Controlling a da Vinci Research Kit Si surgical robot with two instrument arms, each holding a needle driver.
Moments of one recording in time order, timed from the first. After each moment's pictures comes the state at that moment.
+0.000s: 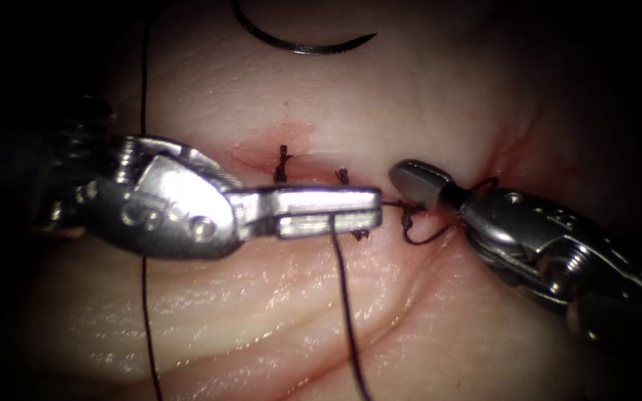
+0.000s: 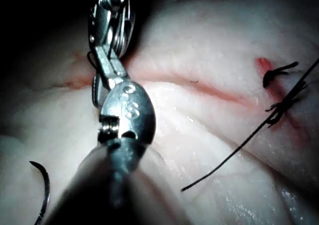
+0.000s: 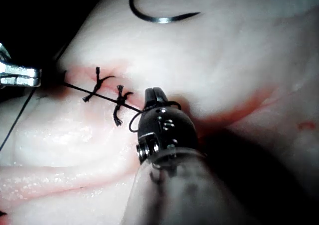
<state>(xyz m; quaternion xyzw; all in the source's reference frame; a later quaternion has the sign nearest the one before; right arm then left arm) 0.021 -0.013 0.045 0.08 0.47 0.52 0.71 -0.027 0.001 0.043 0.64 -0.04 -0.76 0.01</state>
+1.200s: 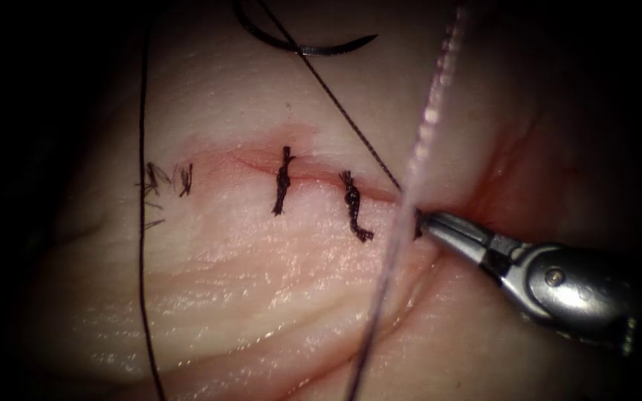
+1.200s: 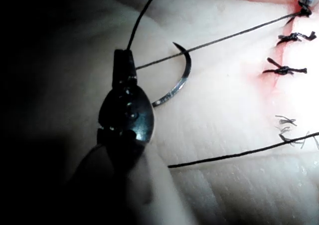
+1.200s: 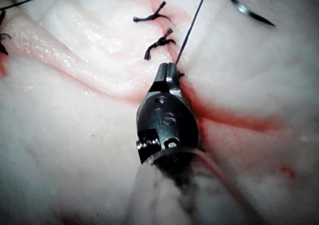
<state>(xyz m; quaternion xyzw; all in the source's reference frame) 0.018 -0.017 0.043 -0.06 0.58 0.22 0.78 -0.017 0.020 0.056 0.58 -0.01 -0.80 -0.15</state>
